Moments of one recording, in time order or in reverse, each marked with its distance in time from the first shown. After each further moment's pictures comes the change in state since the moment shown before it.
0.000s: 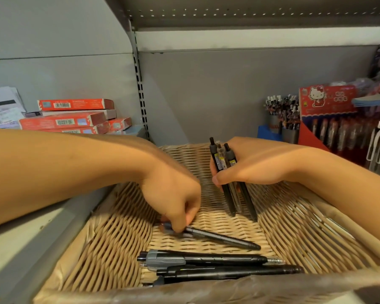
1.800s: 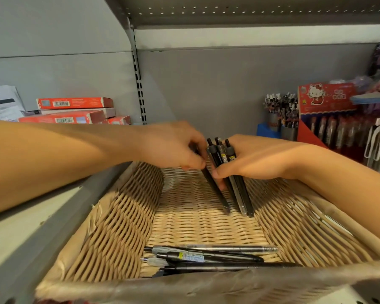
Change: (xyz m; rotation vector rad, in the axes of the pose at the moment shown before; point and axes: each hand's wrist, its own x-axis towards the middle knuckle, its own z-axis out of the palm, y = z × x) left_hand -0.008 -0.012 -0.014 -0.215 0.775 -0.046; right_hand -0.005 -0.006 0.000 -0.021 -0.015 0.019
